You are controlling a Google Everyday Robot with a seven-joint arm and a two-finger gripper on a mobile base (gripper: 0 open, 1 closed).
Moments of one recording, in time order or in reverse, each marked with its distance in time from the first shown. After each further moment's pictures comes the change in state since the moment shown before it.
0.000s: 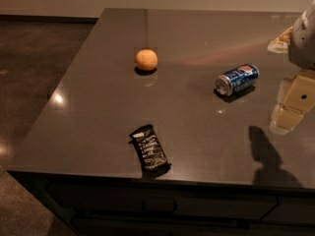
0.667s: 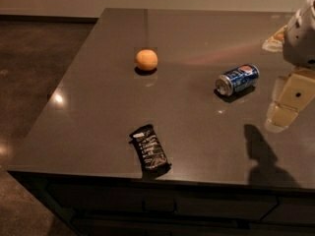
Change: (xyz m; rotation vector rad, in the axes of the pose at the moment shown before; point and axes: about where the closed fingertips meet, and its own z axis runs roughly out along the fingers) arm -0.008 -0.002 0.002 -0.003 -0.013 -0.015
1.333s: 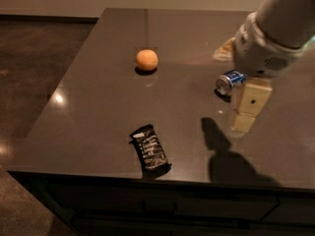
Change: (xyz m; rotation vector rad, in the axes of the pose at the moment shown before) arm -0.064 0.015 0.039 -0.088 -0.085 -0.211
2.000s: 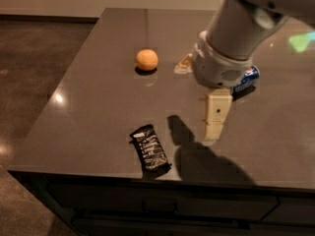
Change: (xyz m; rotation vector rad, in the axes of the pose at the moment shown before) arm -0.050 0.007 0.045 -0.099 -0.031 -0.205
